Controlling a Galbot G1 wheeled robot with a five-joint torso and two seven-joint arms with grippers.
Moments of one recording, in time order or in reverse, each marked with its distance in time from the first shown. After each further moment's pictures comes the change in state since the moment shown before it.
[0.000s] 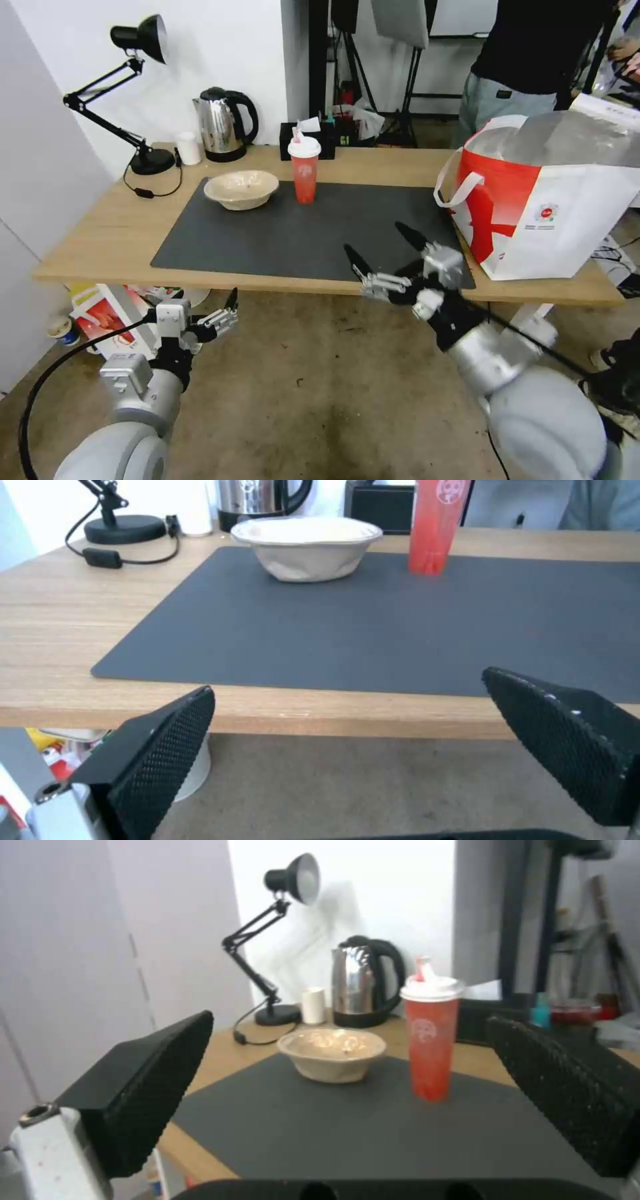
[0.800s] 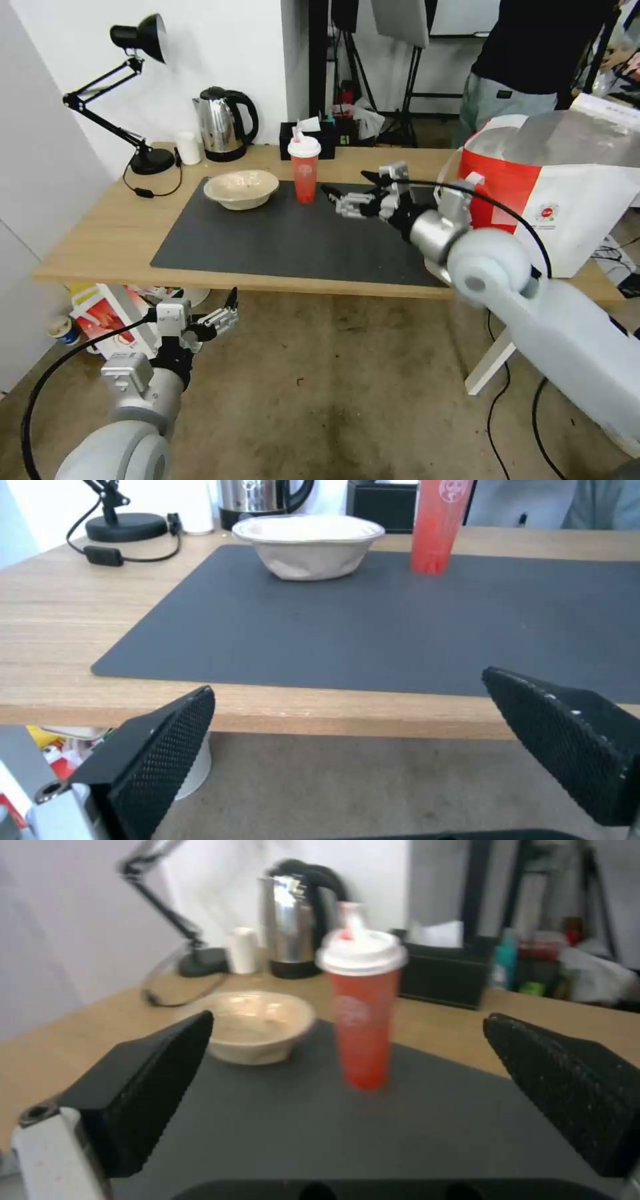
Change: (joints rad) left arm -0.006 -0.009 0.002 0.004 0.006 0.002 0.001; right arm 0.584 0.112 -0.253 -0.342 0.210 -0.321 0.086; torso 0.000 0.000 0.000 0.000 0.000
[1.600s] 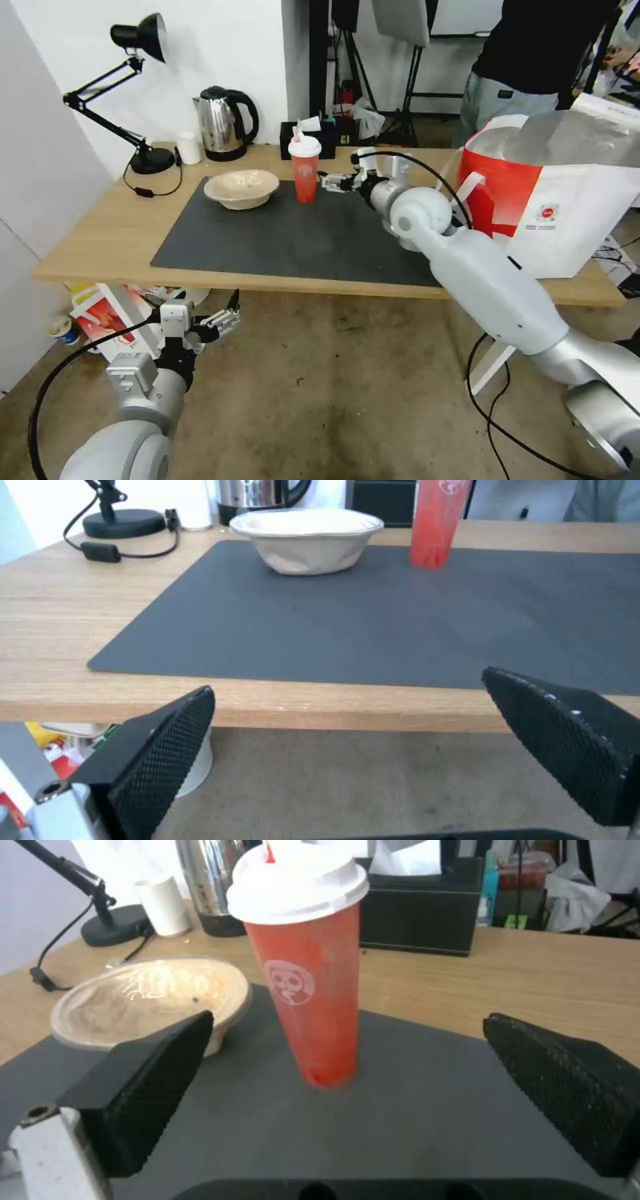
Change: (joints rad) left arm -0.001 -0.003 0.010 0.007 0.019 0.002 0.000; right arm 0.231 0.299 -0.125 -0.471 -0.064 -0.087 0.064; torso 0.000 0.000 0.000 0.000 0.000
